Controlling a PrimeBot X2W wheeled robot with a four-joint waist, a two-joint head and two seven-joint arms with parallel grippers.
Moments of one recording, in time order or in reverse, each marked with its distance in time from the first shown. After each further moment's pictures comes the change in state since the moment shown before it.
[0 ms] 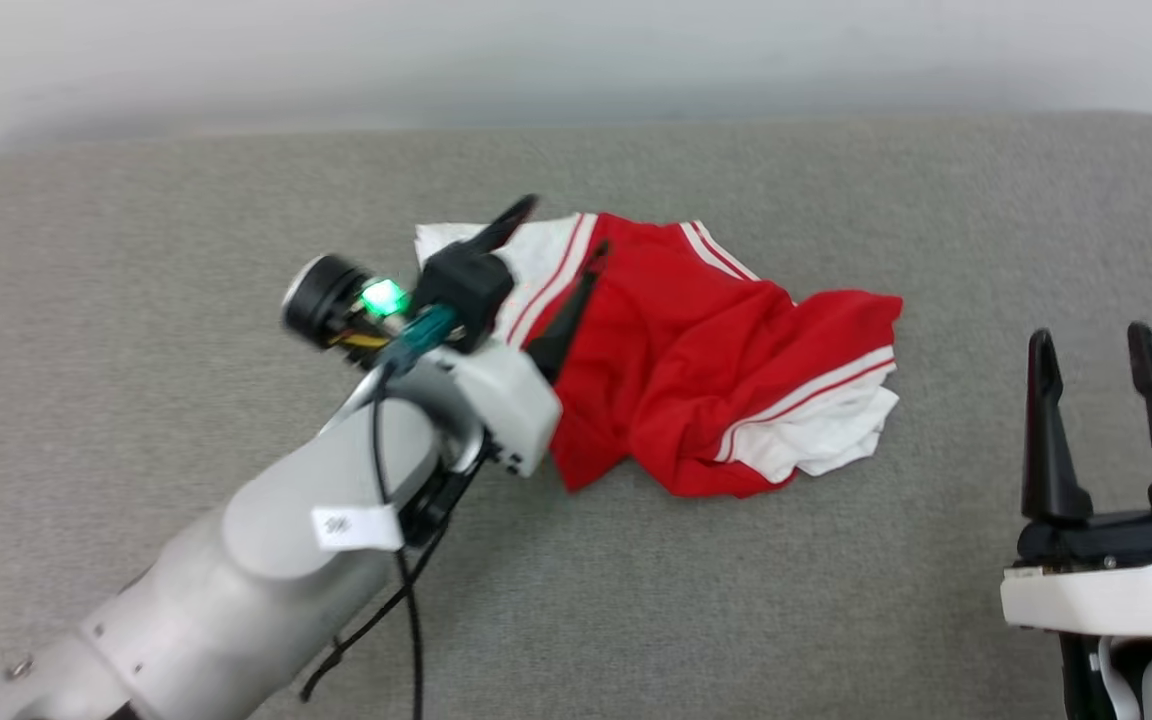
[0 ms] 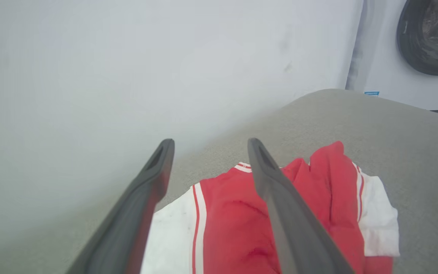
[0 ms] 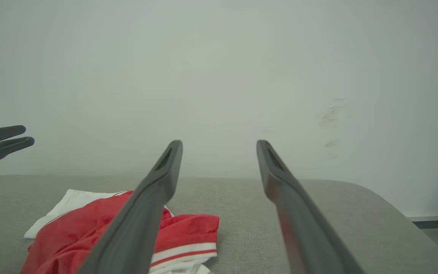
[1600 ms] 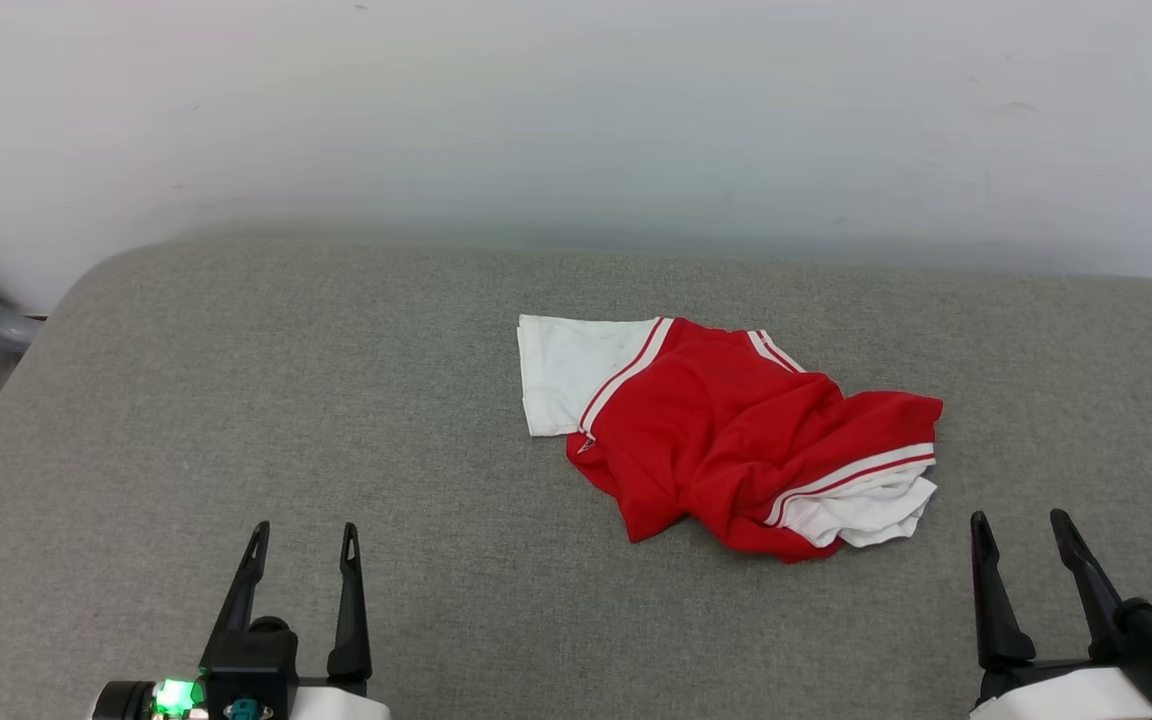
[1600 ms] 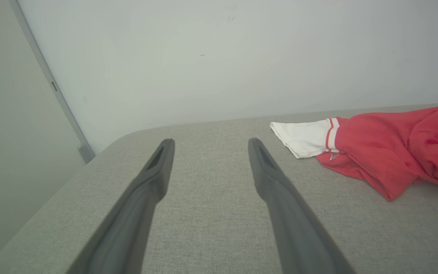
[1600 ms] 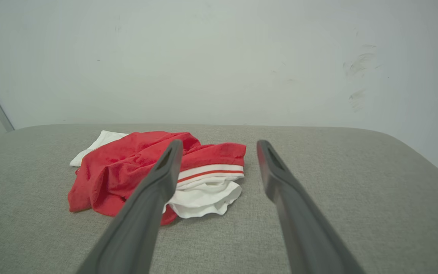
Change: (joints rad) left arm 0.986 -0.146 0.839 -0.384 0.616 0.089 -0.020; right arm 0.157 0.000 -0.004 0.238 -0.018 0.000 0.000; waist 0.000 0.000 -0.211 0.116
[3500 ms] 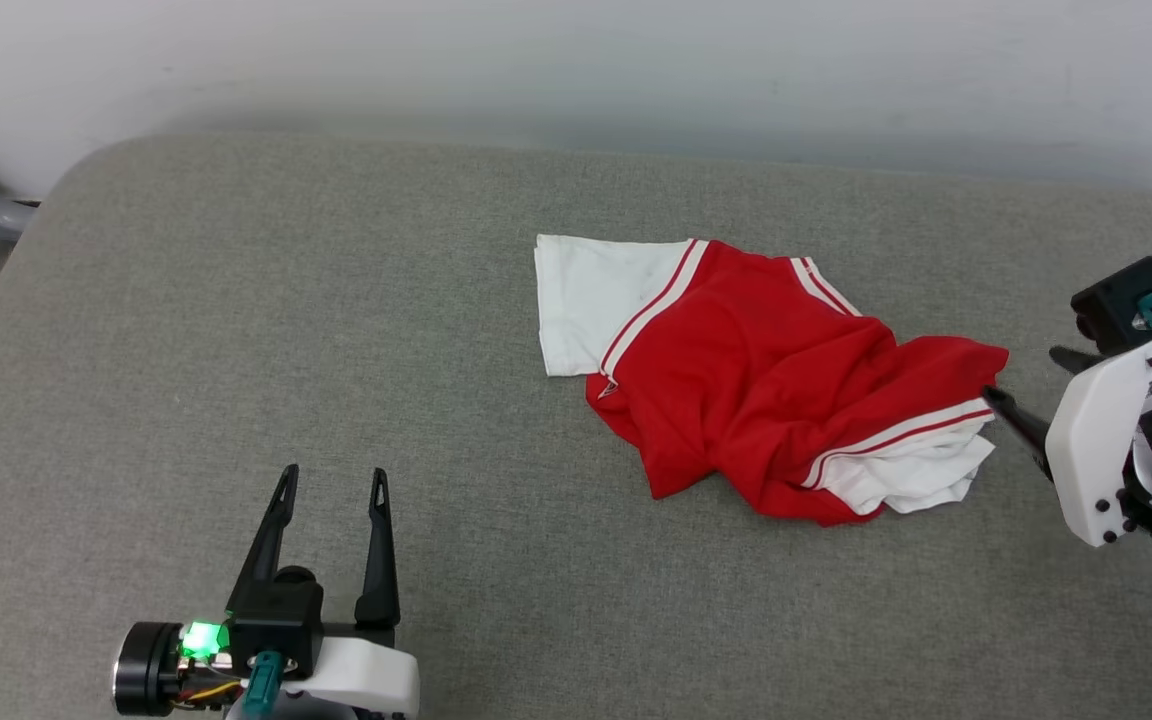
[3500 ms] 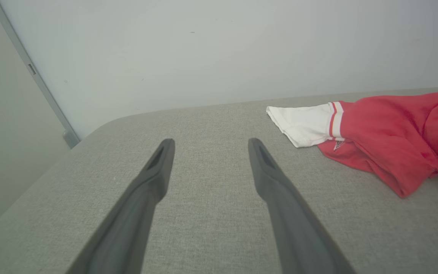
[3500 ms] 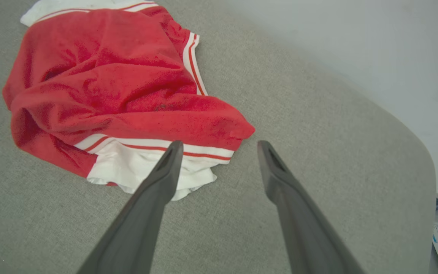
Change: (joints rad) left arm -0.064 -0.113 0.074 0.010 0.102 -0.100 0.000; right arm -0.552 -0.551 0.467 0.052 0.369 0.000 0.816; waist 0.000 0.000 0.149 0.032
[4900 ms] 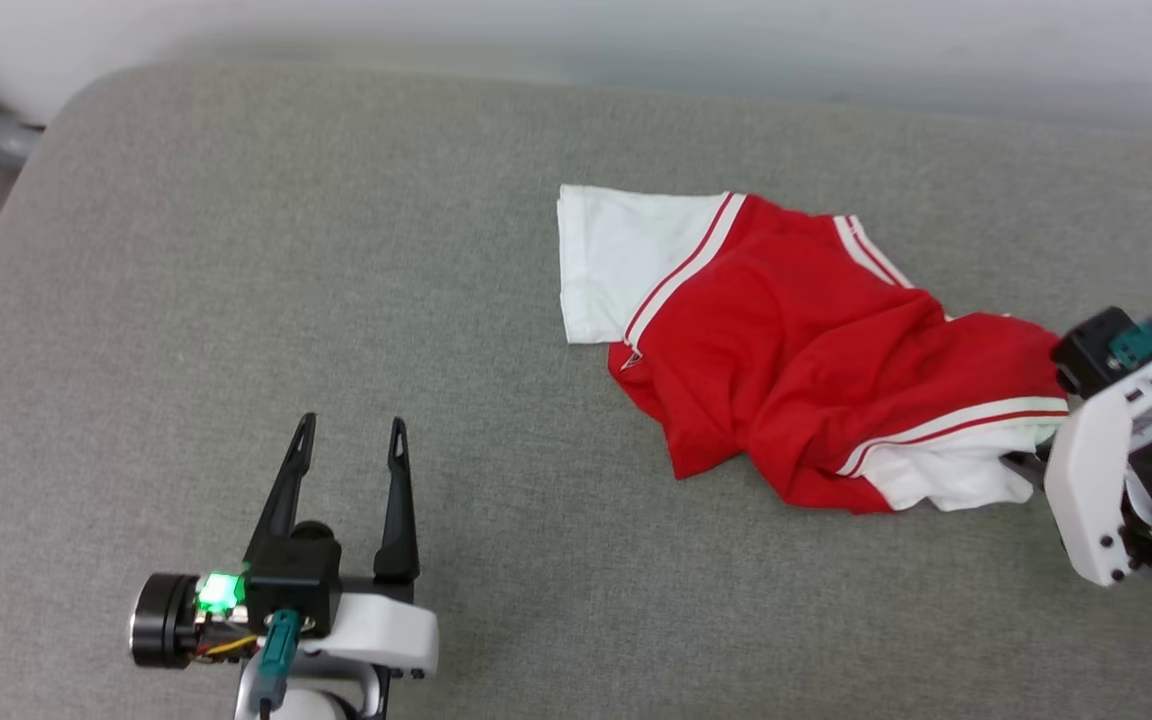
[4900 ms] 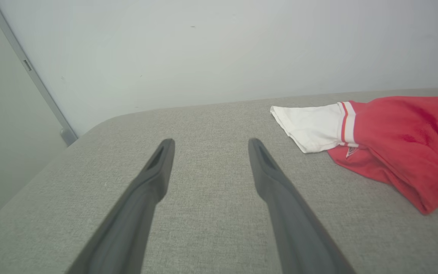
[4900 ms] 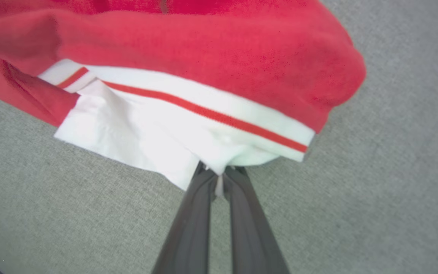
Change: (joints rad) left arm -0.093 -0.021 -0.024 0.007 0.006 0.011 0.000; right arm -0.146 -0.135 0.379 0.187 0.345 0.000 0.014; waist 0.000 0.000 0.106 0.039
